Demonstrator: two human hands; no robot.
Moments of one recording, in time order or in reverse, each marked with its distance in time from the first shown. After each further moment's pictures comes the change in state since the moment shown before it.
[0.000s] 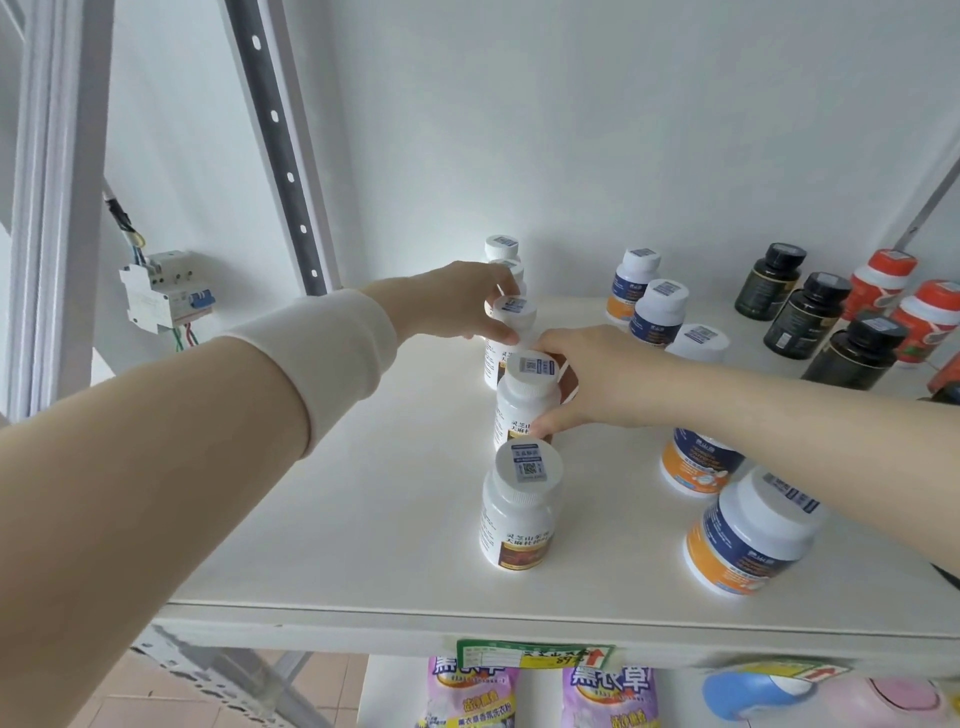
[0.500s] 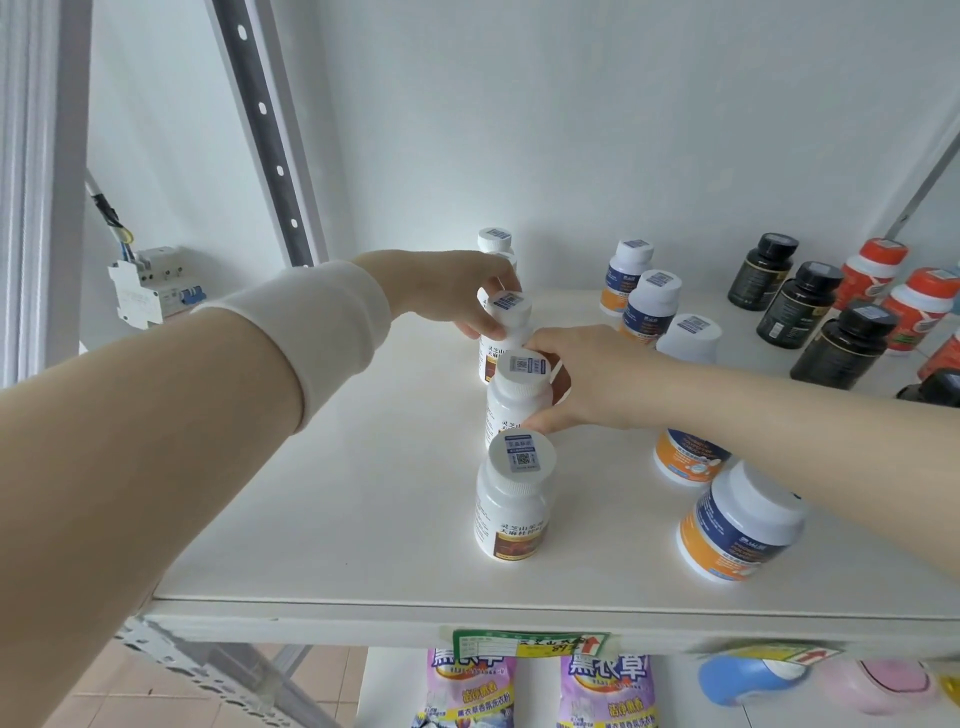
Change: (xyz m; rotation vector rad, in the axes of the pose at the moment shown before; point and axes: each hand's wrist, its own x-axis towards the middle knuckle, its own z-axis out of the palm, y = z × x) left_hand 0.003 -0.001 -0.009 0.021 -0.134 0.005; right_hand -0.005 -0.001 0.004 0.010 -0.007 -0.012
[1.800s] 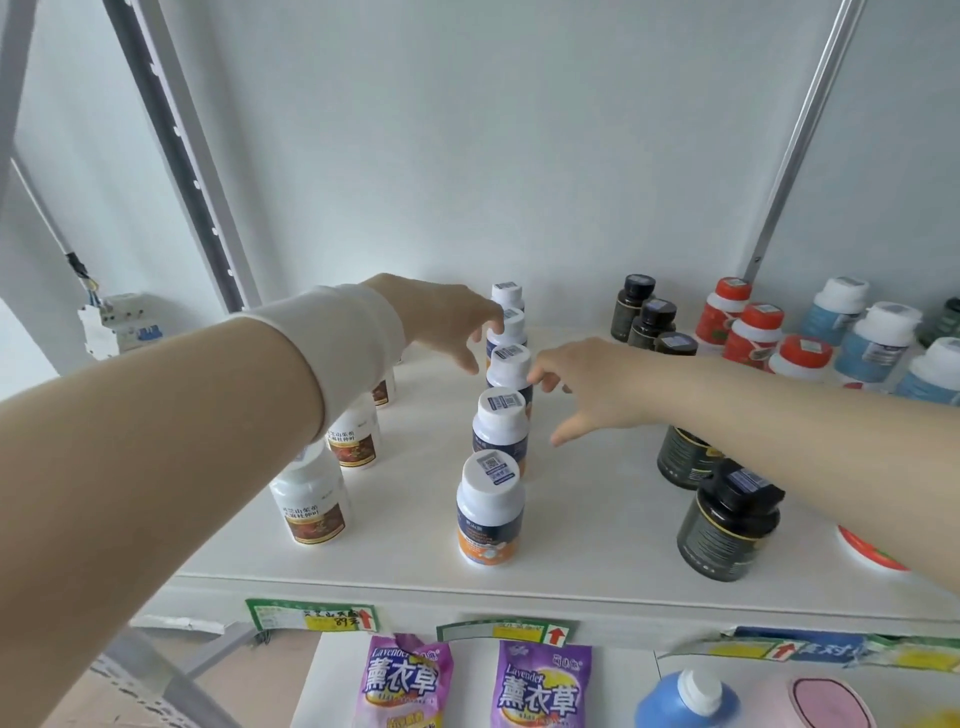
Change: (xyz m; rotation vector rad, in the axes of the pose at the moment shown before) left_hand 0.030 0.157 0.028 0.549 -0.050 -0.061; right_hand -0.091 0.115 -0.077 -0.358 -0.076 -0.058
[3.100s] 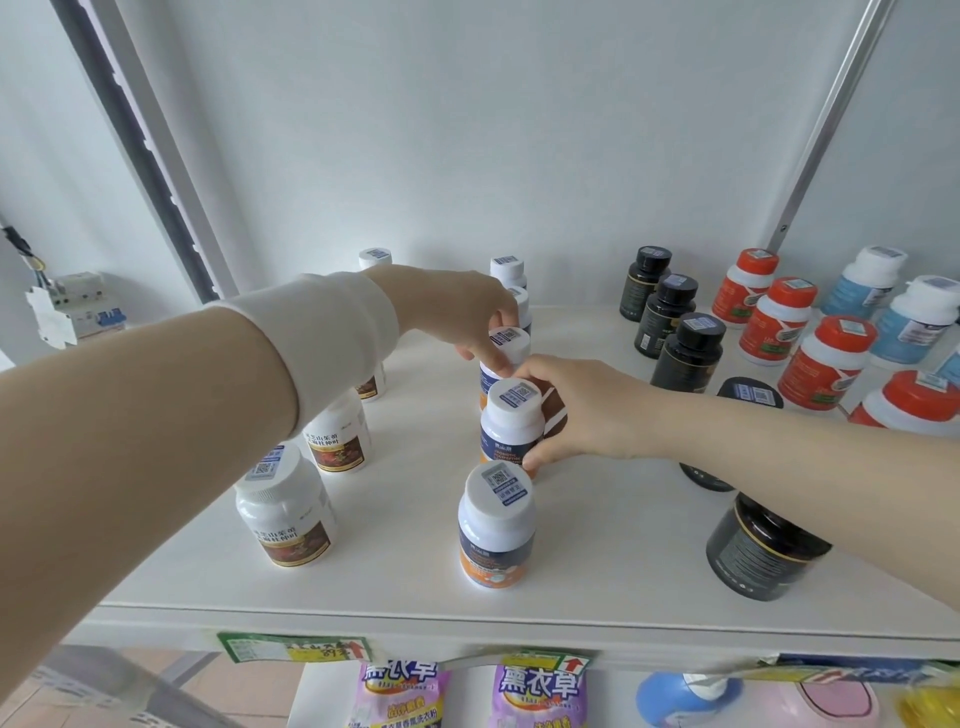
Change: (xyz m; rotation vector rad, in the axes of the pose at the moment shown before) left_hand 0.032 -0.003 0.014 -0.207 0.006 0.060; right_hand 0.016 -0.002 0.036 0.503 0.071 0.004
